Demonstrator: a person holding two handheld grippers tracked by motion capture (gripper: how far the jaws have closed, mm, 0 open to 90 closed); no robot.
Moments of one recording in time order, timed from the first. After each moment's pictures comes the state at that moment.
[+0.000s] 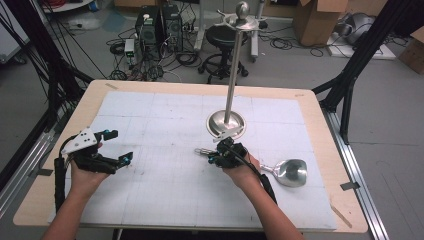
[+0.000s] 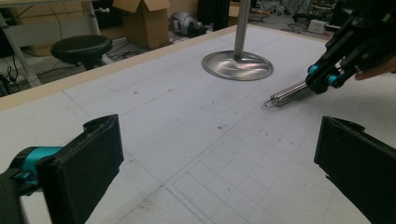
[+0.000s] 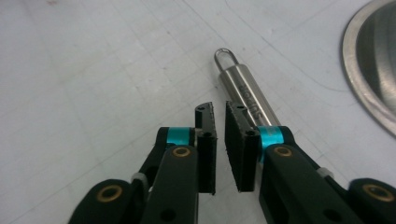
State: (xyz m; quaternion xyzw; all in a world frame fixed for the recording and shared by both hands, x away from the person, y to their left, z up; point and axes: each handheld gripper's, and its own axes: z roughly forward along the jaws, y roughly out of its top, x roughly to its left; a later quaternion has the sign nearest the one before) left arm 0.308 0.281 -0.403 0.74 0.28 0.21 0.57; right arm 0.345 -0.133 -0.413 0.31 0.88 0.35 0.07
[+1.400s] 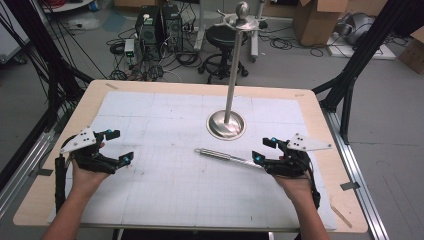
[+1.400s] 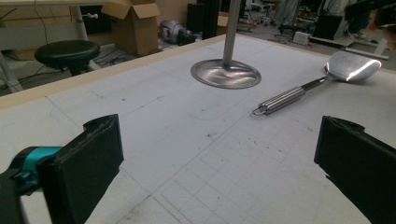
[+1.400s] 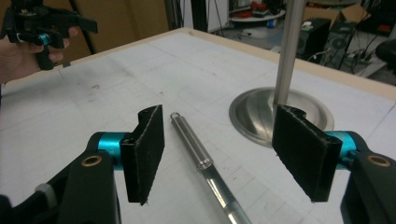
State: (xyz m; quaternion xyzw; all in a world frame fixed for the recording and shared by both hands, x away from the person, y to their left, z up) left arm 0.311 0.281 -0.406 0.74 0.27 0.18 0.59; right arm 0.292 -0.278 -0.374 0.30 0.75 0.56 0.17
